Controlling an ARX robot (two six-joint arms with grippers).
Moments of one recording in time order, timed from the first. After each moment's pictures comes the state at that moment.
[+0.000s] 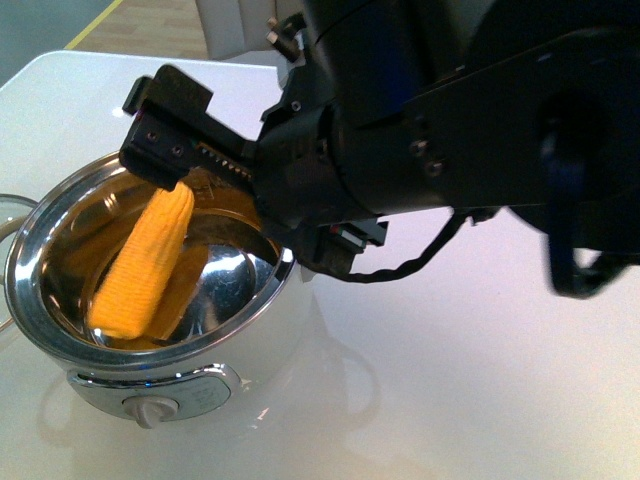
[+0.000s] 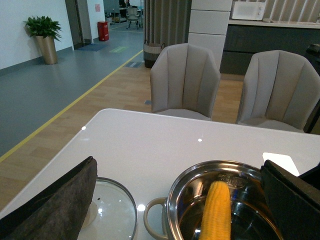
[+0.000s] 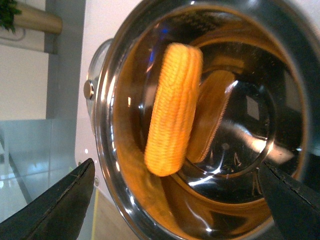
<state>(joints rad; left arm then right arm) 0.00 0.01 0.01 0.00 0.00 -0.01 0.68 1.97 0.99 0.35 -0.22 0.85</state>
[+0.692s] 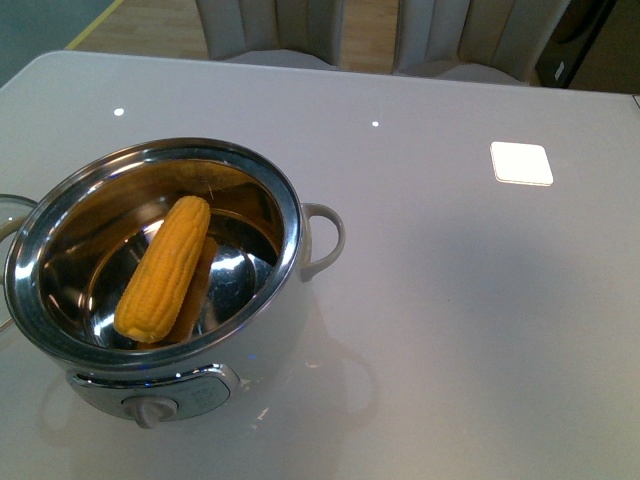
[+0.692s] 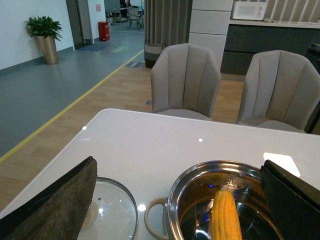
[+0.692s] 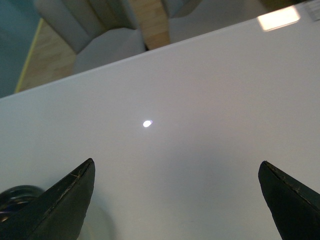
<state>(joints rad) 0.00 0.01 0.01 0.00 0.00 -0.01 0.25 1.13 0.57 0.13 0.33 0.40</state>
